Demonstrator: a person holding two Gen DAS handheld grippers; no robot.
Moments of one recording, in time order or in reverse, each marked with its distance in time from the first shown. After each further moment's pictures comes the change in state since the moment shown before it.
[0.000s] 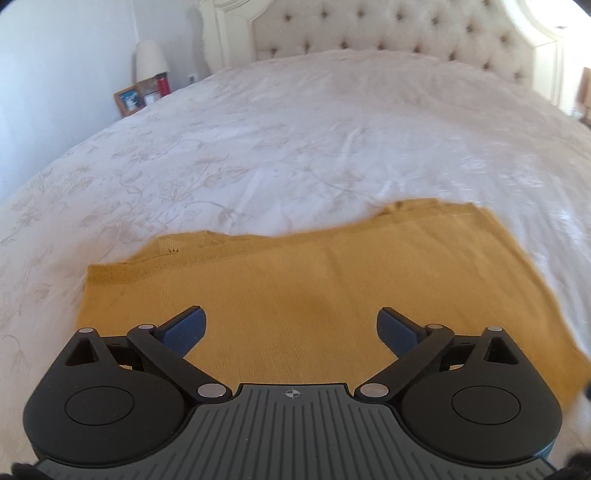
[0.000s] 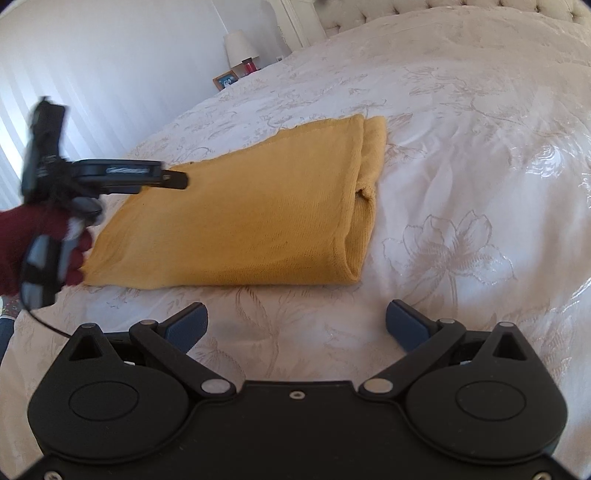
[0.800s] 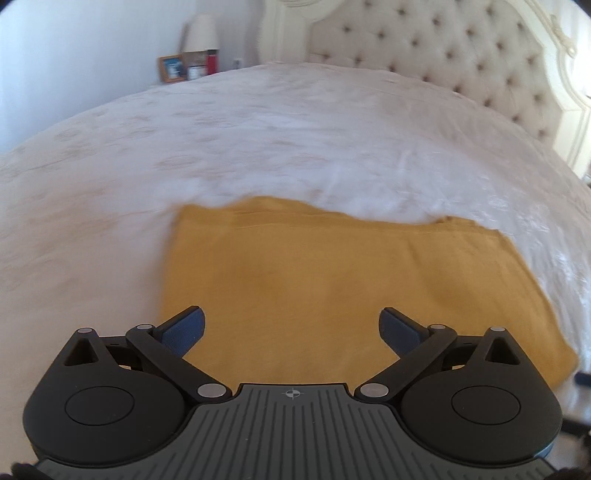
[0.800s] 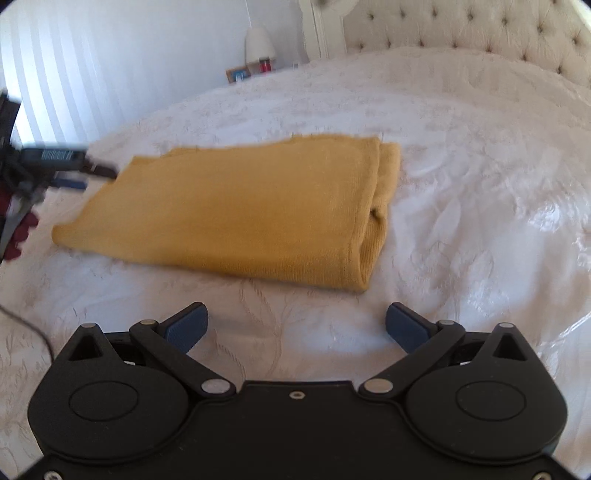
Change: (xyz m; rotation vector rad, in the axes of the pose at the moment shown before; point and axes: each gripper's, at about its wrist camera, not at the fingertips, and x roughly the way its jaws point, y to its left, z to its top) left arm -0.055 0.114 -0.047 -0.217 -0.011 -0.056; right arm -0.001 0.028 -0.005 -0.188 -0.060 -0.097
